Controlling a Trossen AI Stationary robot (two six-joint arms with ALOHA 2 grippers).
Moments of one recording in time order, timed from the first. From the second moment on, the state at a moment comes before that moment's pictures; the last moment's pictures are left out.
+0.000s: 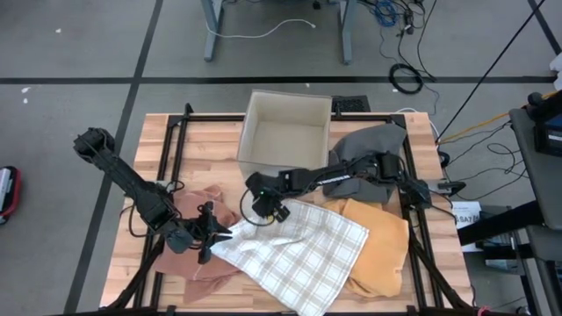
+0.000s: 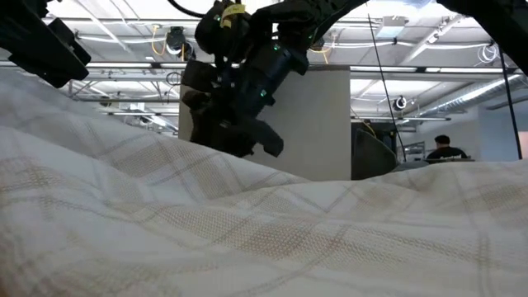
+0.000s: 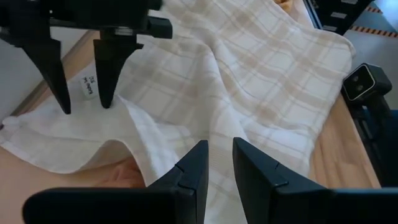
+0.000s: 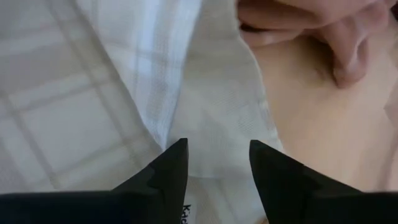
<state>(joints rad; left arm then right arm) -0.76 1.07 0.51 -0.14 -0.55 -0.65 0.01 2.23 1.67 -0.36 -0.05 -0.82</state>
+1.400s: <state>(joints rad) -0.77 1.19 0.51 -0.34 -0.45 -0.89 0.02 2.28 1.80 -0.44 0.15 -1.25</state>
